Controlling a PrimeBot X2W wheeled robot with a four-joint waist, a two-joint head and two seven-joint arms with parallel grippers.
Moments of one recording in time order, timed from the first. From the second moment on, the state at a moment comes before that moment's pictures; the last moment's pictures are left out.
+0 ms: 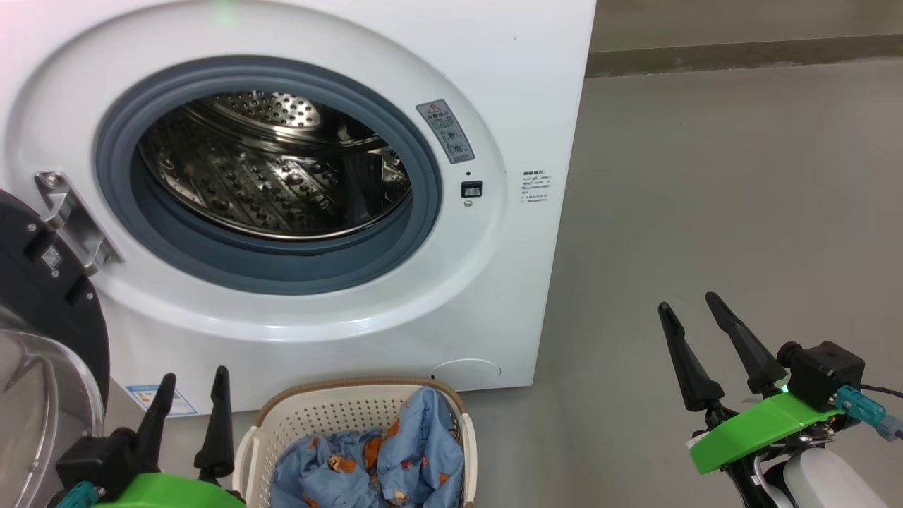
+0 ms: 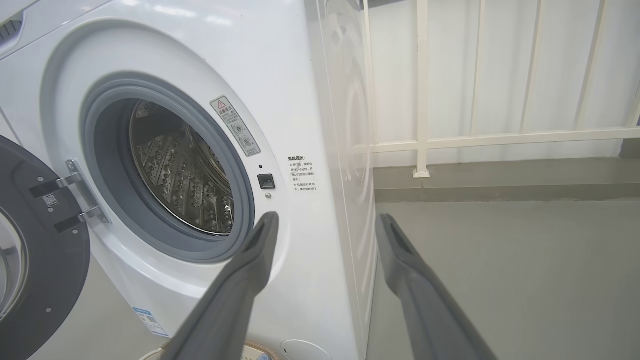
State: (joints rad) left arm -0.11 0.33 -0.29 0.27 -0.63 0.09 -0.24; right arm -0.17 -0.25 0.26 0.27 0.49 0.13 -0.25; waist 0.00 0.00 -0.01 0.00
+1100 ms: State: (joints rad) left arm -0.11 0.33 -0.29 0.27 -0.63 0.09 -0.25; right arm -0.17 -0.25 0.26 0.27 0.49 0.13 -0.25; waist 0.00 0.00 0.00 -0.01
